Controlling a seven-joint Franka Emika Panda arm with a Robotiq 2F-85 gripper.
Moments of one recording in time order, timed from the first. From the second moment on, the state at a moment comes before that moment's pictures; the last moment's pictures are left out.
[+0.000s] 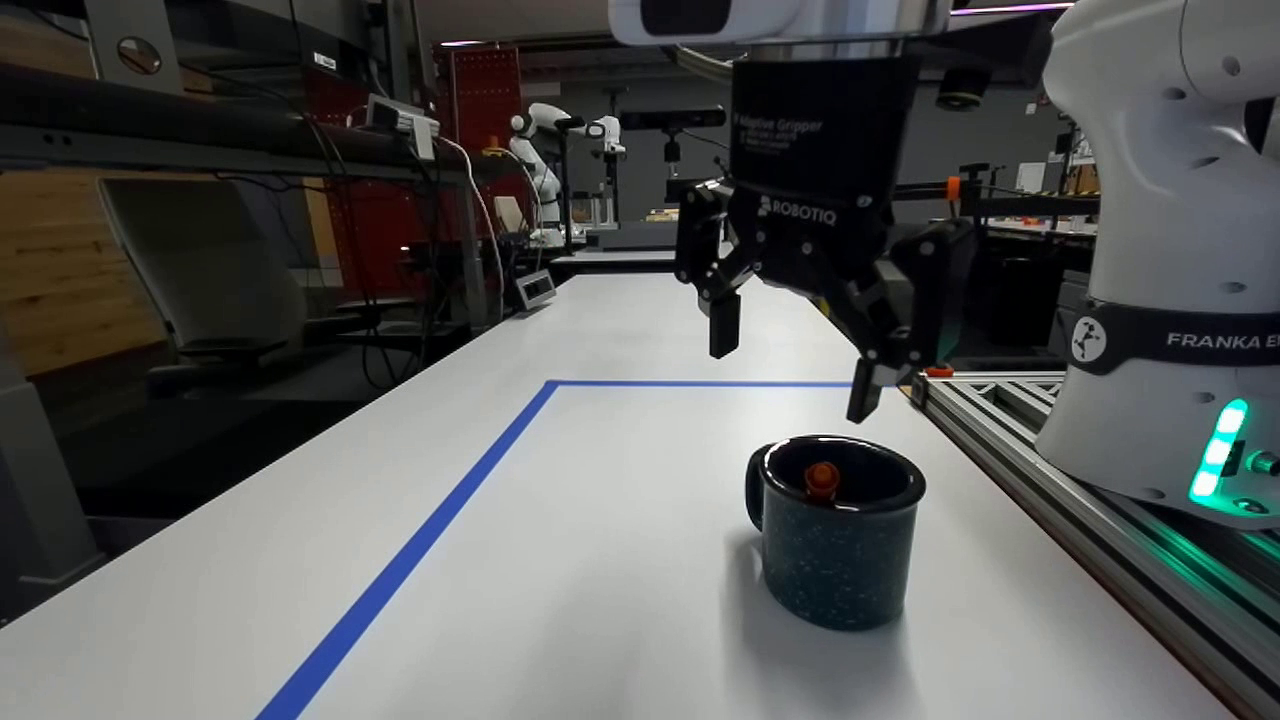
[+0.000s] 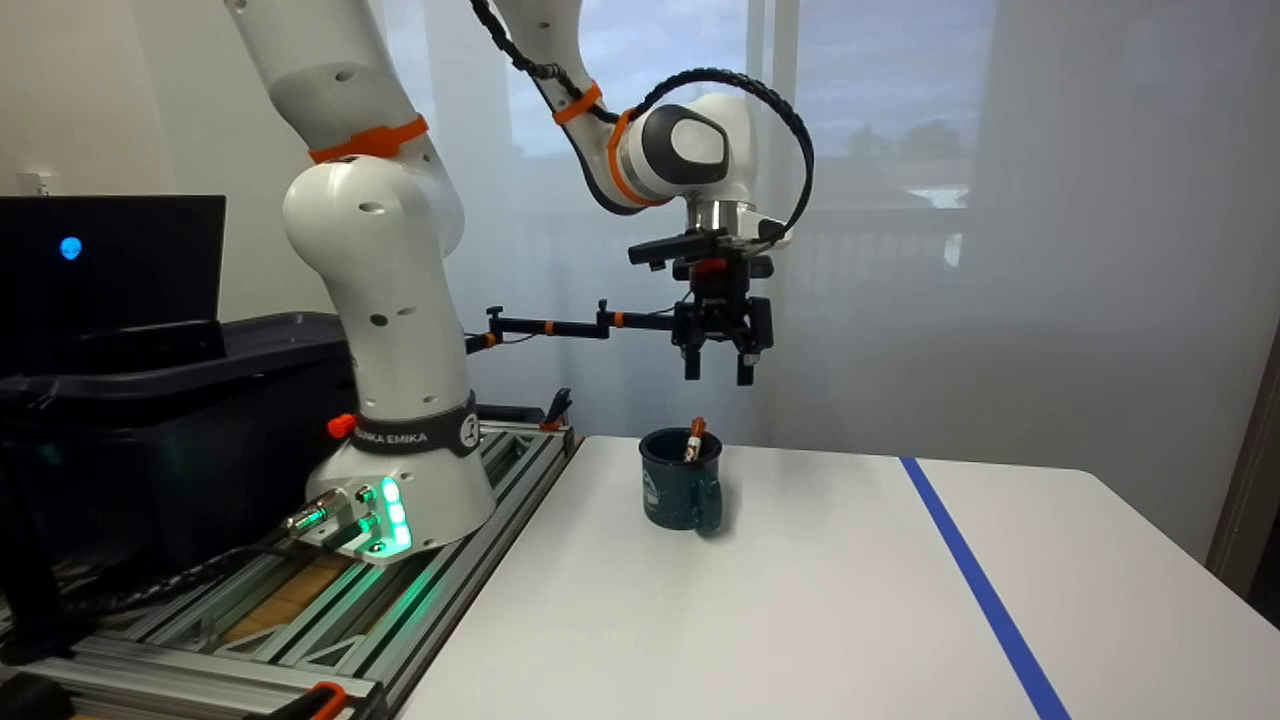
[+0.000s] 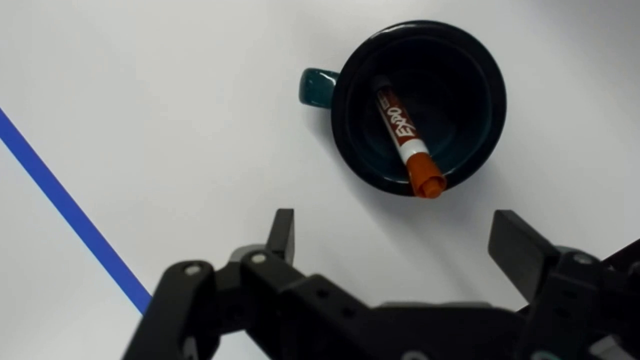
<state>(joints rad) 0.30 -0.29 0.27 -2.77 -0.26 2.37 -0.12</state>
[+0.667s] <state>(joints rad) 0.30 -0.22 0.26 -2.76 -0.25 2.37 -0.12</state>
